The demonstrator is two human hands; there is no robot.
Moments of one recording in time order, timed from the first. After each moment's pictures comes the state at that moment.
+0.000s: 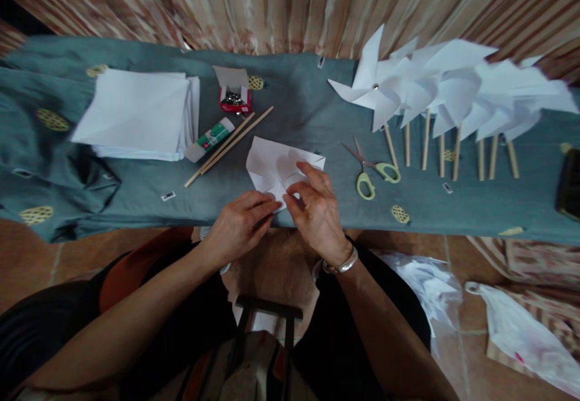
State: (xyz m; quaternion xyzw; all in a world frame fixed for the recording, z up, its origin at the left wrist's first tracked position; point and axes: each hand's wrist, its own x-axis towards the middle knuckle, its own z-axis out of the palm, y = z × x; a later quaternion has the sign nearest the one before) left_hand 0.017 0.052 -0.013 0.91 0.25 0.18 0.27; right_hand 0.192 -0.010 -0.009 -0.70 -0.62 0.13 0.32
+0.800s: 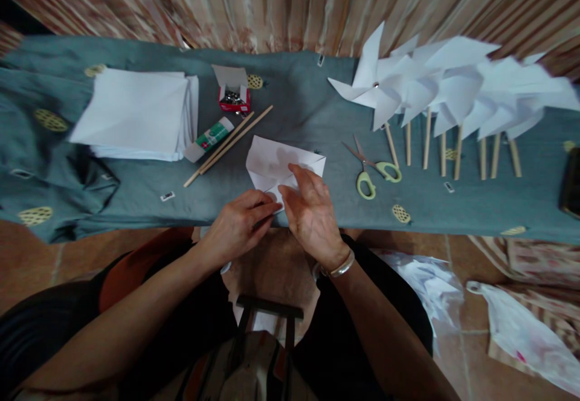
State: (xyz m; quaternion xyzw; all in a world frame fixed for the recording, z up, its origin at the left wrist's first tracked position) left_hand 0.018 0.054 -0.011 0.91 0.23 0.18 0.29; right_hand 0.187 -0.013 -0.009 -0.67 -0.69 0.08 0.26
